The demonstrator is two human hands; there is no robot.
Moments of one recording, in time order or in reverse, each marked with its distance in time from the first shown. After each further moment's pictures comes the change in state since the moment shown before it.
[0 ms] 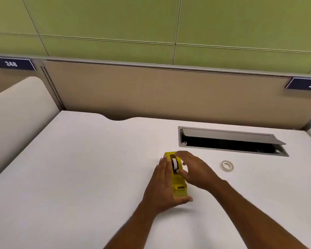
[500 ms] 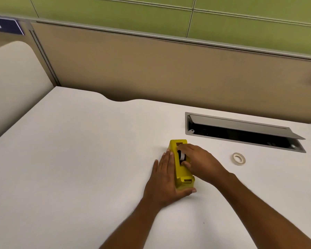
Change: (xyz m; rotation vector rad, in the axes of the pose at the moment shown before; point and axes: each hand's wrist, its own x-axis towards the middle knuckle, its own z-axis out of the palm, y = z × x) left_hand 0.001 -0.022 0.038 -0.068 0.053 -0.063; right_hand 0.026 0.014 0.029 -0.194 -0.088 0.004
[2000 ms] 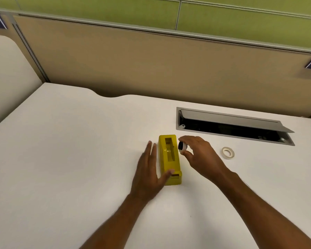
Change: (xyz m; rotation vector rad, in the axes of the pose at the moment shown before) left_hand -0.002 0.014 -0.019 -0.262 0.198 -0.082; right_hand -0.032 0.009 -0.036 0.200 0.189 0.052
